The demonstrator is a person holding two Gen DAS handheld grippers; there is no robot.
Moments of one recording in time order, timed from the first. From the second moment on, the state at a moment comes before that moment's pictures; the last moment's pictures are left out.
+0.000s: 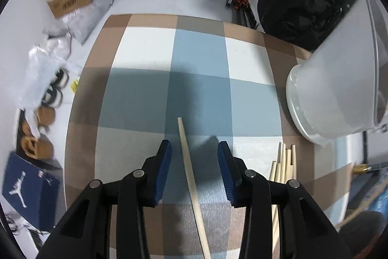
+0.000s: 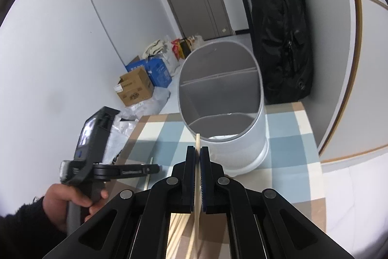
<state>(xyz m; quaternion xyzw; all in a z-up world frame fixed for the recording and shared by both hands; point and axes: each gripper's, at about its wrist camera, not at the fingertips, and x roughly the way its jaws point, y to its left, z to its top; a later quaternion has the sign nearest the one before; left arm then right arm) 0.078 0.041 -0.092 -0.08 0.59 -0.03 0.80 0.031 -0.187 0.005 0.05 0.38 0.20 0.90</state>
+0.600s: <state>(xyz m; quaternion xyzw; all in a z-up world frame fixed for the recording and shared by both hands) 0.027 0.053 -0.003 -0.12 0.42 -0.04 0.90 0.020 -0.205 0.046 0.07 0.31 0.22 0.92</state>
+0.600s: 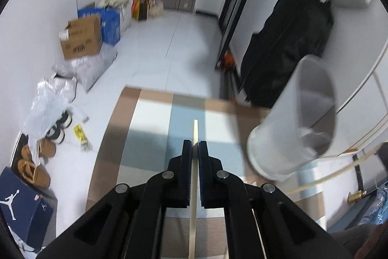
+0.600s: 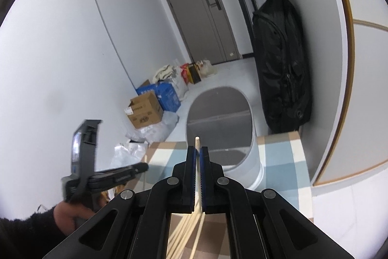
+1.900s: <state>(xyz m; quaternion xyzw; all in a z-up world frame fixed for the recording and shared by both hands) 0.090 -0.025 0.159 -0.12 0.20 -0.15 0.96 0.098 -0.215 0.183 0.04 0.23 0.24 0.94</state>
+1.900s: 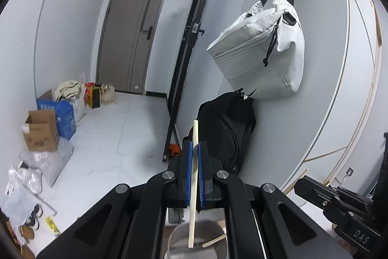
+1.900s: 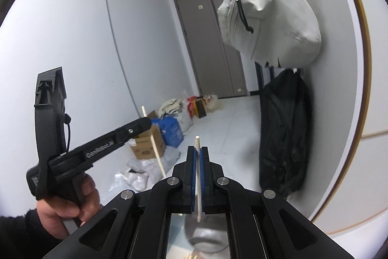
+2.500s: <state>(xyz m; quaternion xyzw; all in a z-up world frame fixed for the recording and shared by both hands) 0.120 -0.035 0.114 -0.14 0.22 -0.20 0.94 0.147 -0.225 0.149 0.02 0.27 0.23 0.94</state>
